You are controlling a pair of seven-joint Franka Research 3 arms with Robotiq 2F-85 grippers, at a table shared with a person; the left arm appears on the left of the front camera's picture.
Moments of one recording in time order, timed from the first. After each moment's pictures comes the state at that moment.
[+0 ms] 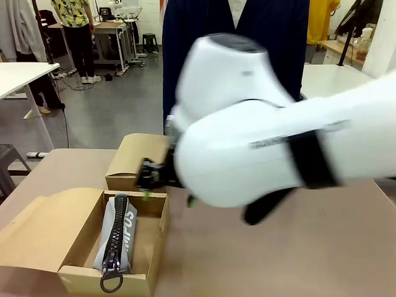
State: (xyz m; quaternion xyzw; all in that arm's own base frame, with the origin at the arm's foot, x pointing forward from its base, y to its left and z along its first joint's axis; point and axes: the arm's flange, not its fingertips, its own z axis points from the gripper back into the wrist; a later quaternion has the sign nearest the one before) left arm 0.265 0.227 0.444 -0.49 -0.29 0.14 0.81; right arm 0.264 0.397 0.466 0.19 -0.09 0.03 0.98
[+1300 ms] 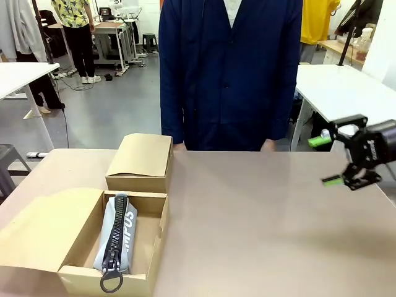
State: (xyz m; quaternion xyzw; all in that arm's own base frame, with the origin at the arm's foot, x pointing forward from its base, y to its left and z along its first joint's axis) left arm 0.265 0.227 0.444 -0.49 -0.29 0.13 0.81; right arm 0.350 0.014 0.431 0.50 0.06 -0.19 0.84
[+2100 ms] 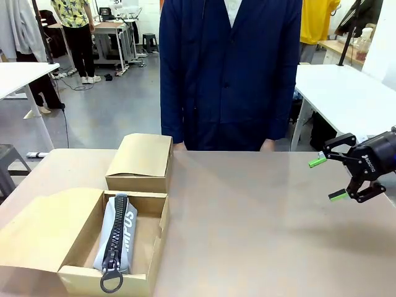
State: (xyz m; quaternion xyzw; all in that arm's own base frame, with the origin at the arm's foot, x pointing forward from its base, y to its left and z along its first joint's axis) left arm 0.265 0.227 0.443 -0.49 -0.29 0.13 0.81; right arm 0.355 0.016 0.414 0.43 0.07 -0.21 0.87
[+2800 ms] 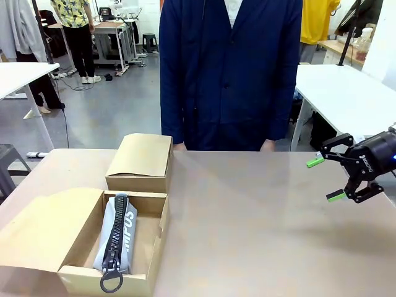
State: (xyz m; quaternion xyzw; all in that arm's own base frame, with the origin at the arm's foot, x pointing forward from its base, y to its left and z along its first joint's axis) left arm 0.269 0.210 0.446 -0.49 -0.28 0.08 0.82; right arm 0.355 0.021 0.414 0.43 0.08 -0.21 0.87
